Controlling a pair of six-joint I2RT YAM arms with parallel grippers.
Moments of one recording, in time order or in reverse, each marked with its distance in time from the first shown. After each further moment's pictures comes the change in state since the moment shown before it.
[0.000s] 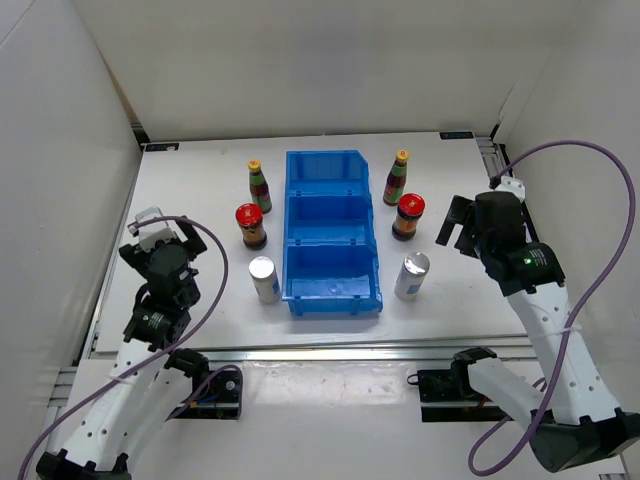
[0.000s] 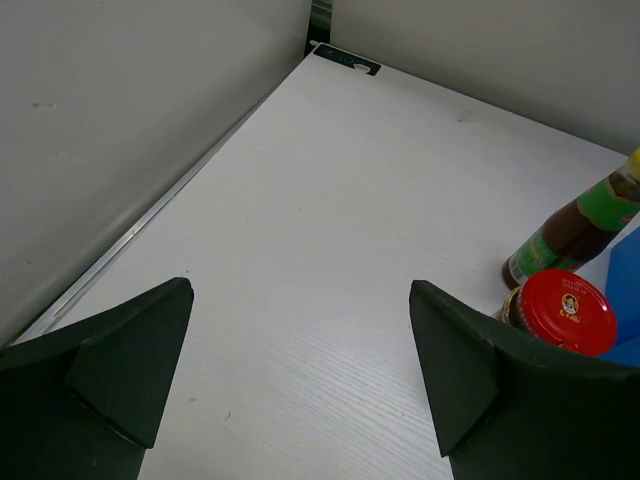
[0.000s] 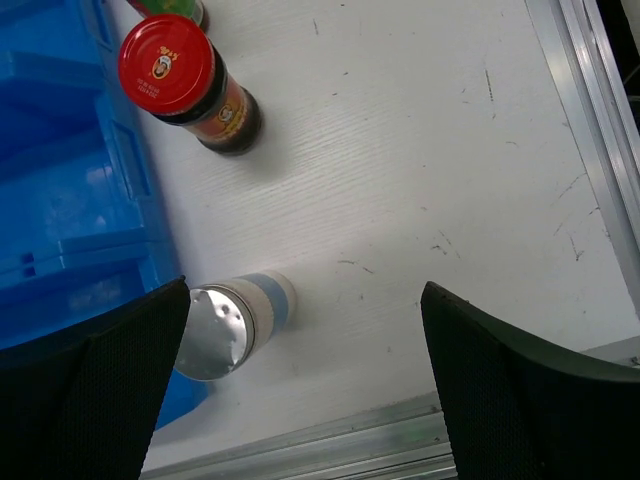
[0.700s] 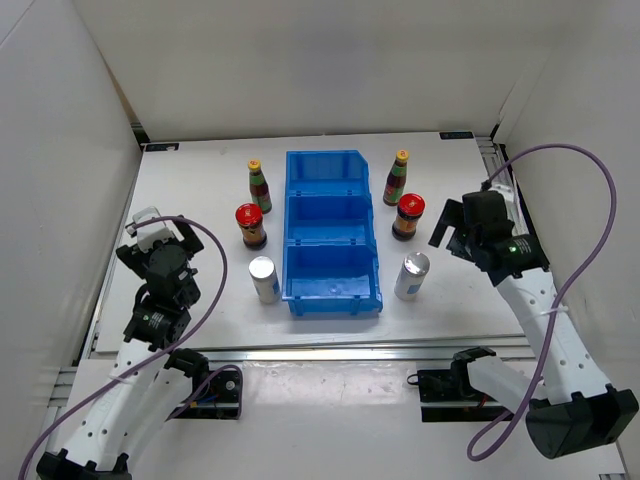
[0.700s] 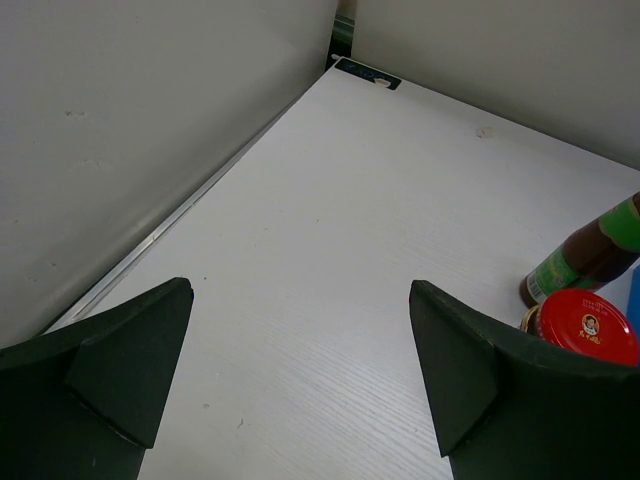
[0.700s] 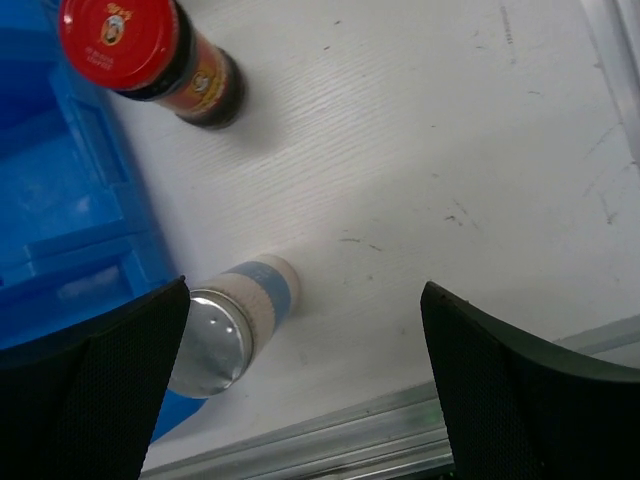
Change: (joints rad) left arm -0.001 -0.001 -0.008 0.032 -0.050 0.026; right arm 0.001 0.077 -0.037 -0.013 0.008 0.092
